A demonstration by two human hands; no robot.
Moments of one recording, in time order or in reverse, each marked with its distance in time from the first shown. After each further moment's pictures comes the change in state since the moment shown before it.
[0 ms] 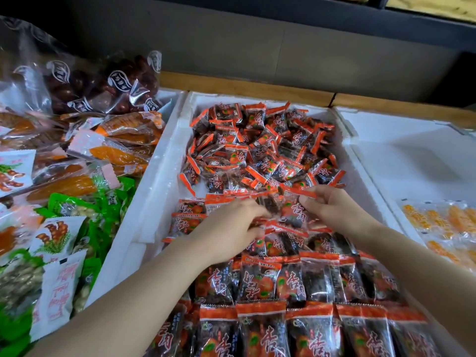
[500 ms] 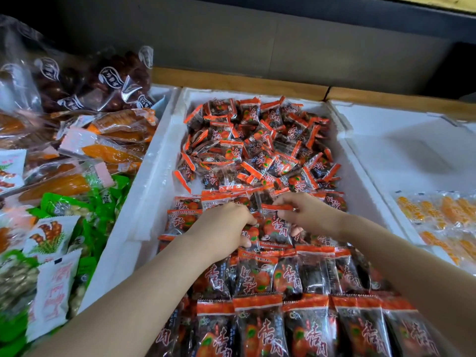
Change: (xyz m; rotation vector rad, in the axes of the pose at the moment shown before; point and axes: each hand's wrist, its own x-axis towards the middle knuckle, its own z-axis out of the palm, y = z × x) left_hand 0.002 -0.005 0.005 0.204 -0.122 -0.084; right_hand 0.012 0.006 0.018 -0.399 -0.304 -0.075
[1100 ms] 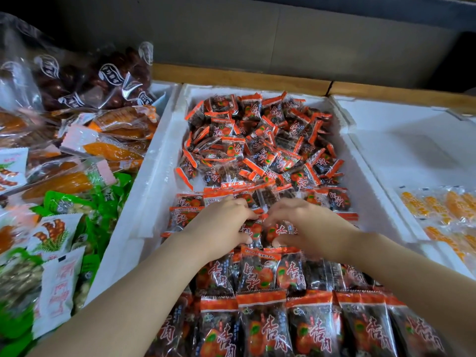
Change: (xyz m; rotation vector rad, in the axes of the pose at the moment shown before) left_hand -0.004 -0.007 0.002 0.050 0.047 0.066; right_hand -0.018 0.002 0.014 -0.474 0.064 -0.327
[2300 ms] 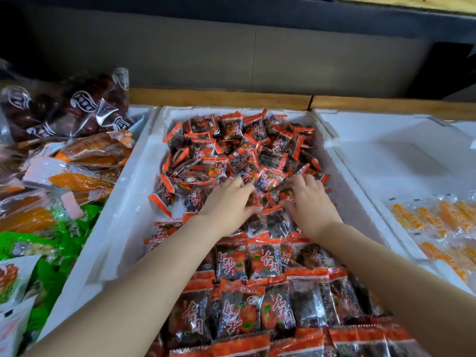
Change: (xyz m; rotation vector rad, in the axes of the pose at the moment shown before) left_hand 0.093 -0.002 -0.003 0.069 0.217 -0.041; right_hand 0.041 0.056 -0.001 -0.119 0.365 0.471
